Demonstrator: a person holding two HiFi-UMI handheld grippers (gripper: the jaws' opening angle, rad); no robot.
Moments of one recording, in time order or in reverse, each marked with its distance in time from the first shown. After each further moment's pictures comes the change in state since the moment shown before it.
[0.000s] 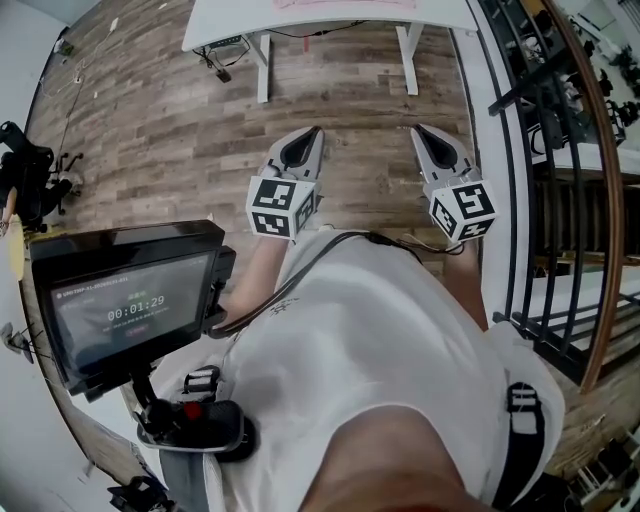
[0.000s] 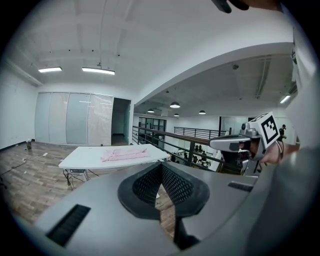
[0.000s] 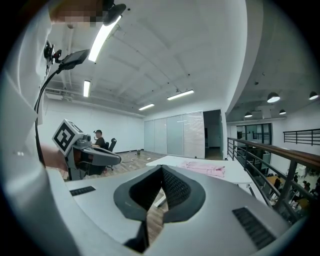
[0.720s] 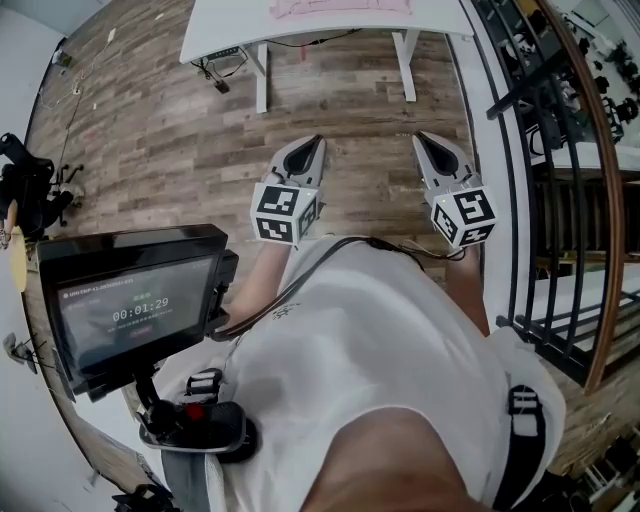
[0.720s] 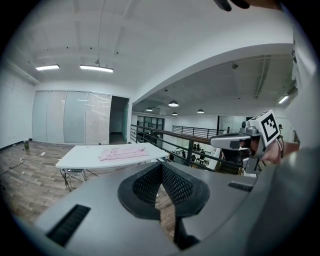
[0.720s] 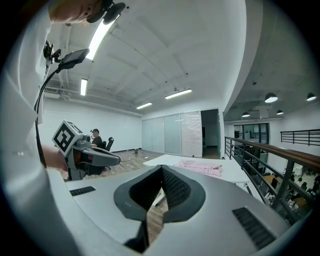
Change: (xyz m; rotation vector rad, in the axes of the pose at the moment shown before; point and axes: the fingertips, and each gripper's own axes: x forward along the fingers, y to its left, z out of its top) left arm 0.004 -0.007 0.000 0.008 0.010 -0.018; right arm -0.010 -0.006 0.002 -0.001 0.005 -0.023
